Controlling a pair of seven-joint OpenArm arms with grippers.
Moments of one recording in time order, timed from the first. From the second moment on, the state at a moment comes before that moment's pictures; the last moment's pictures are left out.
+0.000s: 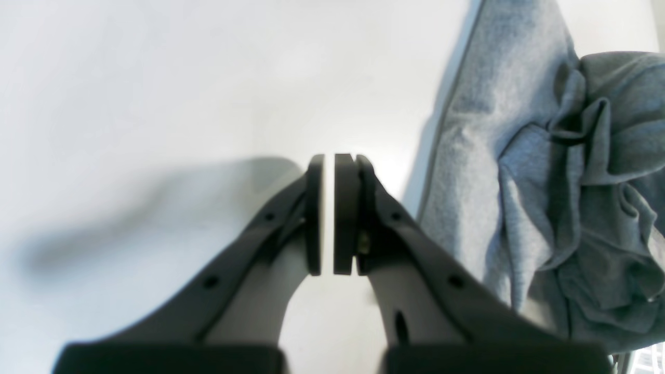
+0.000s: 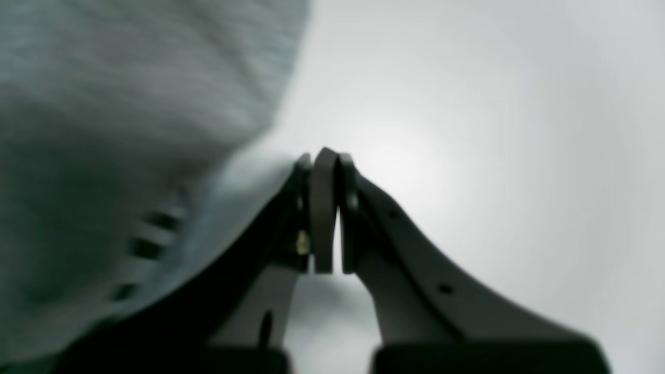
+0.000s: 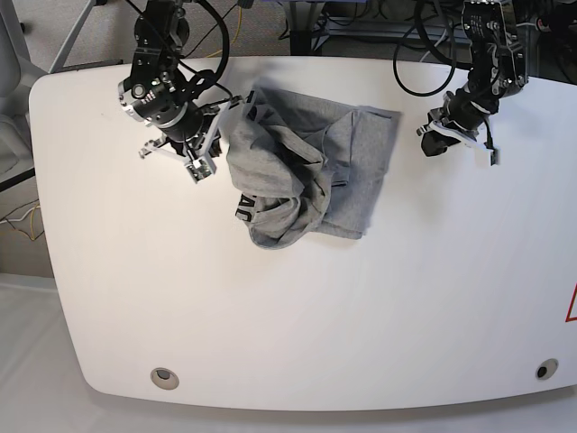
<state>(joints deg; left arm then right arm) 19.3 -11.1 -17.3 94.7 -44.9 -10.5 43.7 -15.6 -2.6 10.0 110.5 2.0 37.3 -56.1</state>
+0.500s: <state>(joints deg) 19.3 -11.1 -17.3 91.6 -45.8 -11.0 42.6 -13.9 -5.1 5.4 111.4 1.8 36.9 -58.6</state>
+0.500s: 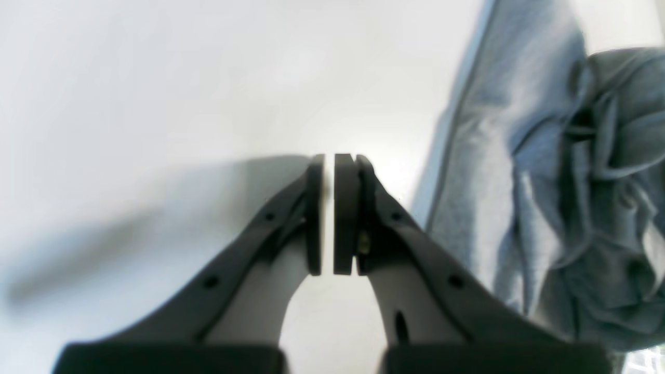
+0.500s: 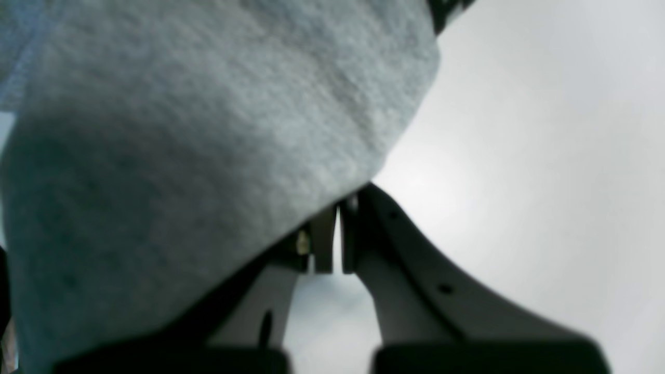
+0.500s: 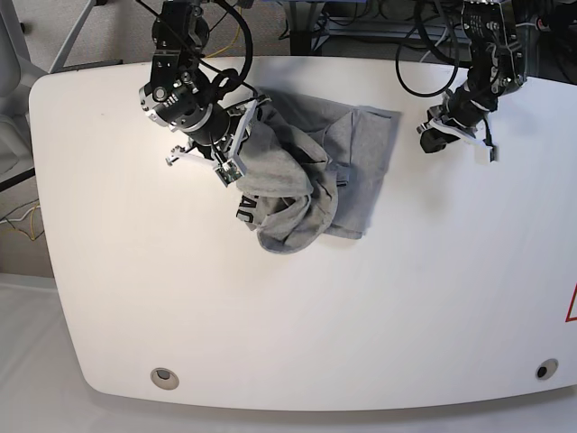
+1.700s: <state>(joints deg) 18.5 -11.1 -17.4 88.1 -47.9 -12.3 40.8 -12.1 -8.8 -9.4 111.3 1.6 30.9 -61.7</state>
